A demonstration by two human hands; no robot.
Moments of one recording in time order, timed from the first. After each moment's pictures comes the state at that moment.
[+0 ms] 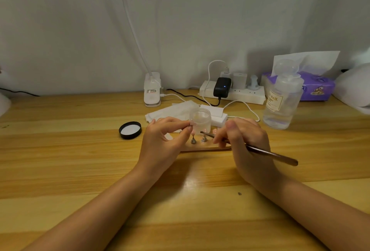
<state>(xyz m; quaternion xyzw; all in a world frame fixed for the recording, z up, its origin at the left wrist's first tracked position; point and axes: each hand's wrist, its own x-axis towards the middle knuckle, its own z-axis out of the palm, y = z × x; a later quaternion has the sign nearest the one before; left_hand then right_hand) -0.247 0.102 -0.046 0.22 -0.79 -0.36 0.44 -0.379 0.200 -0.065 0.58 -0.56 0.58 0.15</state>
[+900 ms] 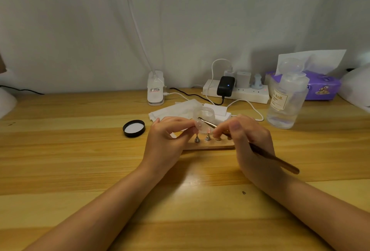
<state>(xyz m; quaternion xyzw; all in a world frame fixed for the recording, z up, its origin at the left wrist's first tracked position) -0.248 0.096 -0.052 0.21 -0.80 -0.35 0.44 -0.373 0.199 -0.059 0.59 -0.55 0.58 0.10</state>
